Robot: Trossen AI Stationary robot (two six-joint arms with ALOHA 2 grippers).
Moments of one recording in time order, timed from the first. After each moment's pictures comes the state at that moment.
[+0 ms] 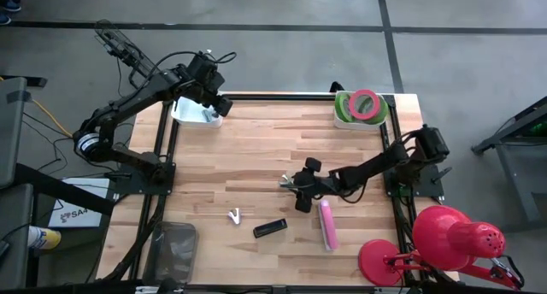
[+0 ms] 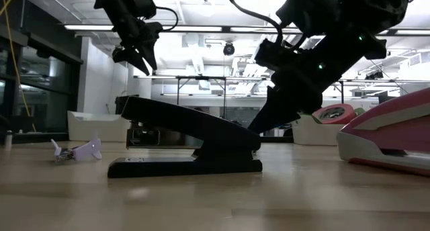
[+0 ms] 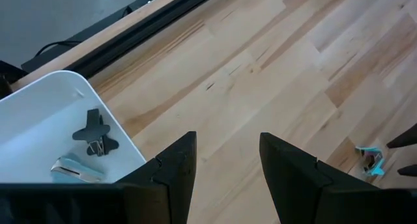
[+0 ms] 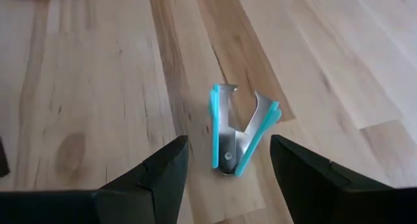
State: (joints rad) left arm 0.78 1.33 1.23 -0.85 0.17 -0.19; right arm 0.21 1.75 0.74 0.25 0.38 0.29
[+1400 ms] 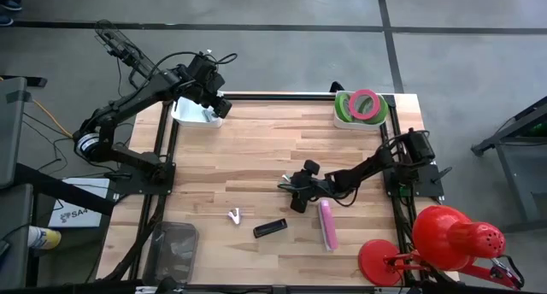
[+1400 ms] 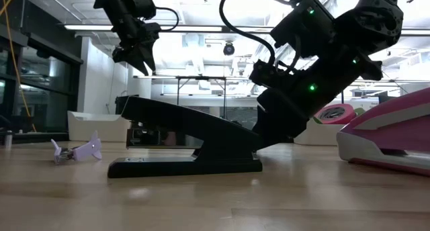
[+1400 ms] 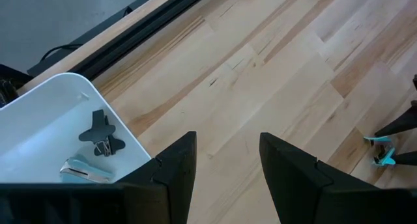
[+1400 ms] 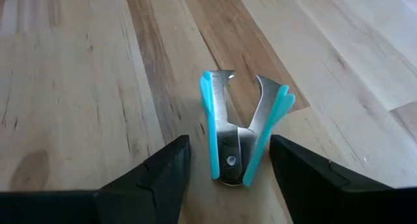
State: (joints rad) left arm 0.78 1.33 1.23 -0.86 0.17 -0.13; right arm 0.20 1.89 0.74 0.38 0.41 0.38
